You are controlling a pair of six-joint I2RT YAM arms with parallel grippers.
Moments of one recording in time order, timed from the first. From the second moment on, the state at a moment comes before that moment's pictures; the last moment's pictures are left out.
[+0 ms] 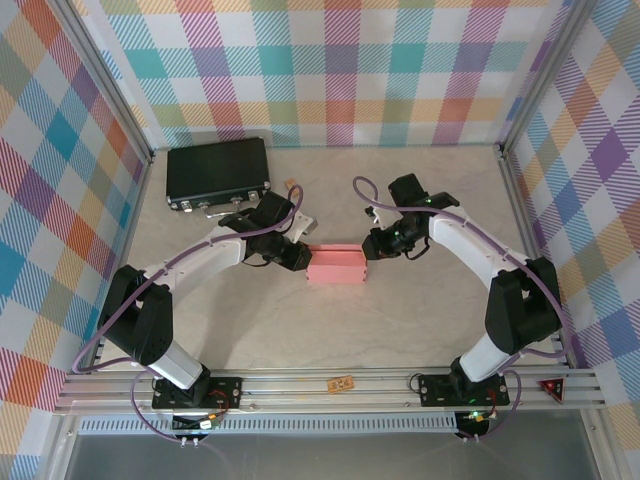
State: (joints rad) left arm -0.56 1.57 1.15 -0.65 0.33 -0.05; right arm 0.42 1.60 1.25 -0.90 -0.51 0.08
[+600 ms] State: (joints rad) left arm -0.56 1.57 1.15 -0.65 0.33 -0.05; right arm 0.42 1.61 1.25 -0.91 -0.51 0.08
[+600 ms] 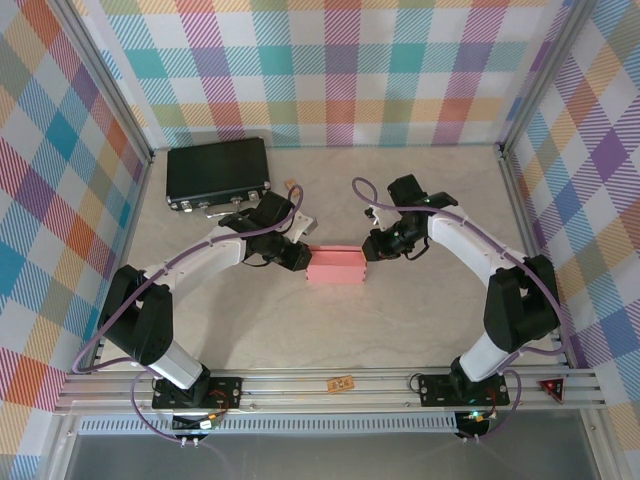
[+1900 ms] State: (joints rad) left arm -0.56 1.49 1.13 -0.60 0.27 -0.06; right arm 0.42 1.62 1.25 -0.92 -0.50 0.08
